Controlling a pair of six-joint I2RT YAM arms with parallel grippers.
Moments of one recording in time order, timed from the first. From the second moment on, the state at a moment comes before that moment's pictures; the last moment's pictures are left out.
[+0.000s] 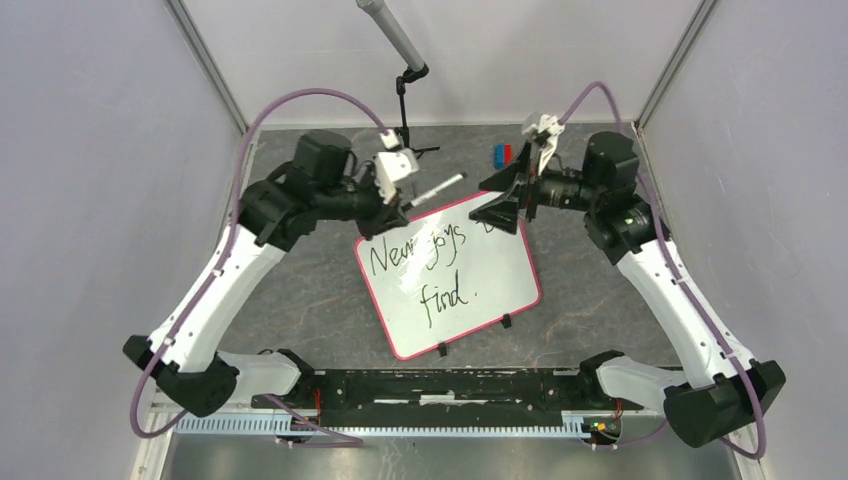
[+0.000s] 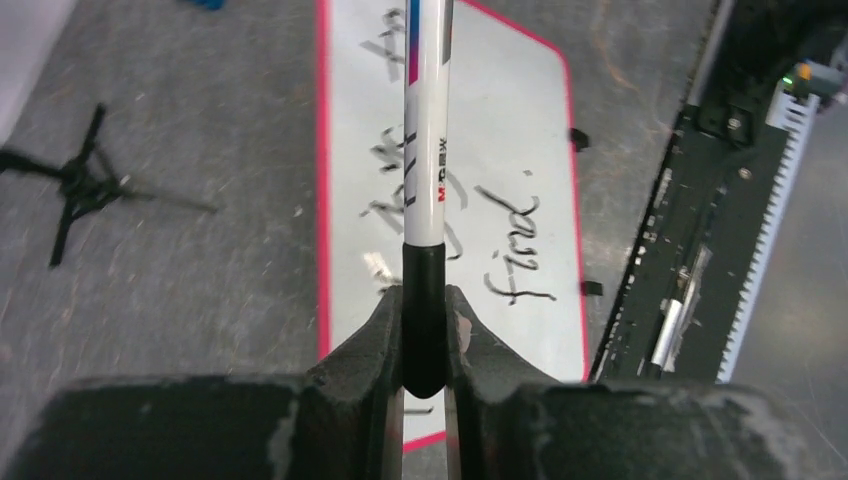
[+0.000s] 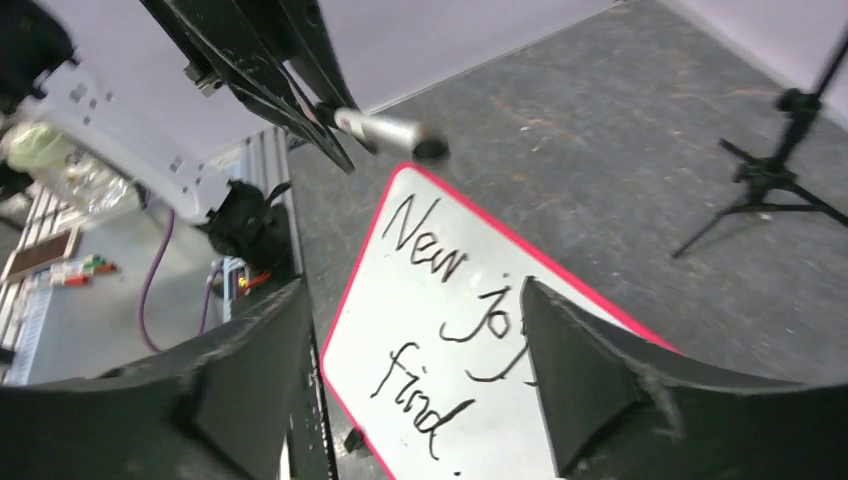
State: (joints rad) left arm -0.68 1.29 1.61 -0.97 0.44 0.38; right arm 0.41 1.14 1.20 -0.22 -0.94 0.13
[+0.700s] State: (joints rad) left arm 0.27 1.27 1.15 -1.06 0.47 0.45; right arm -0.19 1.15 1.15 -0.49 -0.98 -0.19
